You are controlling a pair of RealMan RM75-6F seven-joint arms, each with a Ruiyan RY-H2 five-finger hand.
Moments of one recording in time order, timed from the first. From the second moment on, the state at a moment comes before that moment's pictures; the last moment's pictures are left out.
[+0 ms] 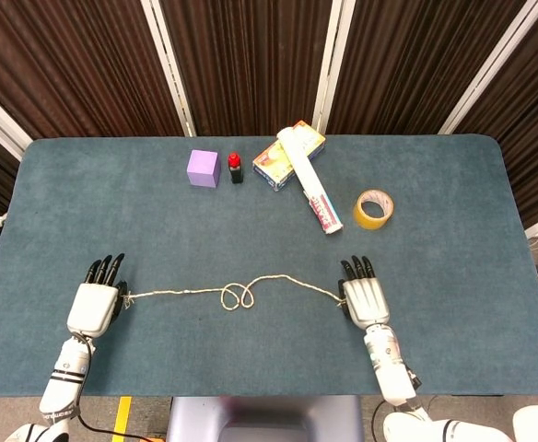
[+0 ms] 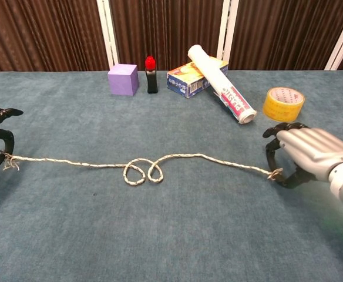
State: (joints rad) left arm -0.34 -1.63 -0.06 -1.12 1.45 1.30 0.31; right arm 0.45 -1.76 0.14 -1.40 -1.13 1.18 -0.65
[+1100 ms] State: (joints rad) left arm -0.31 -1.59 -0.08 -1.07 1.41 1.33 0.32; right arm 0.38 -1.46 0.19 -1.34 -1.03 1.16 -0.49
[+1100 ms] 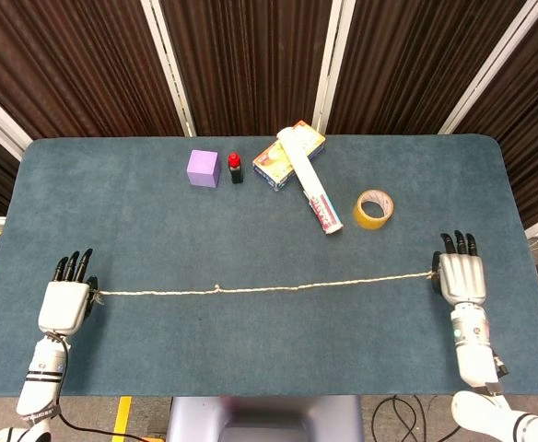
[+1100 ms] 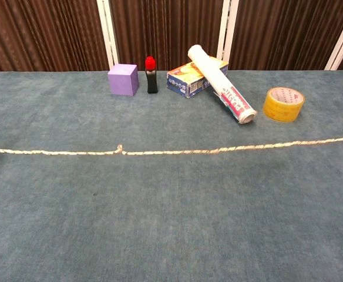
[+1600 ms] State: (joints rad) left arm -0.31 -1.61 -0.07 -1.03 1.40 1.29 0.32; right arm 0.38 -1.47 0.18 -1.23 -1.01 1.12 -0.45
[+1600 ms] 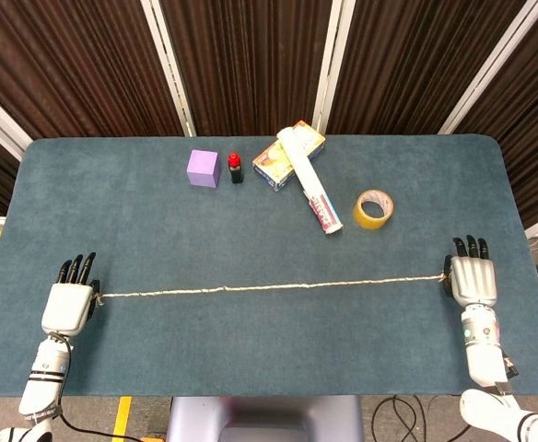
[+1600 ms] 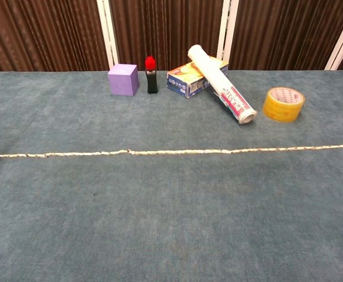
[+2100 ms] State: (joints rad) left arm -0.33 -1.65 -0.06 -1.00 1.40 1.25 0.31; right arm 0.38 -1.51 0.17 -1.18 -1.01 1.10 -0.44
